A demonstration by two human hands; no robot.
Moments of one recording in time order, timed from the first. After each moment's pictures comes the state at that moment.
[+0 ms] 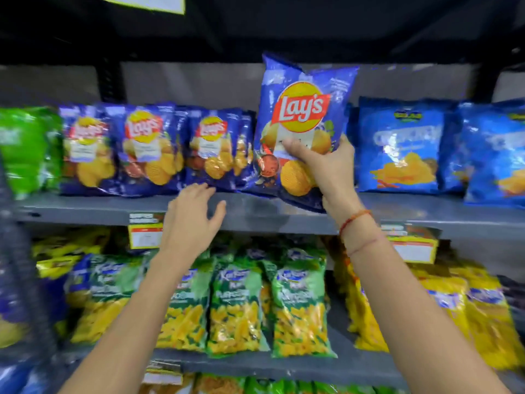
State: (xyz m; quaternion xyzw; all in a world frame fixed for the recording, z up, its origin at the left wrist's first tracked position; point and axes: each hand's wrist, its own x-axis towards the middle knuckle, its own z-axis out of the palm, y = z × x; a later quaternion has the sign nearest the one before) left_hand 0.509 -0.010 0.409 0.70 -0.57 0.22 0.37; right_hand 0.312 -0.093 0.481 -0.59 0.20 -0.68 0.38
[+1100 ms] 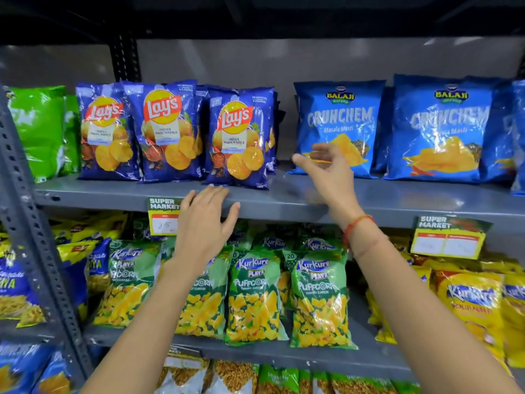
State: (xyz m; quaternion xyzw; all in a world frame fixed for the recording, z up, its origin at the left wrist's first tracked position) left_hand 0.531 -0.017 0.371 0.69 -0.59 0.23 0.35; right_hand 0.349 -0.130 0.432 -0.66 0.33 -0.60 0.31
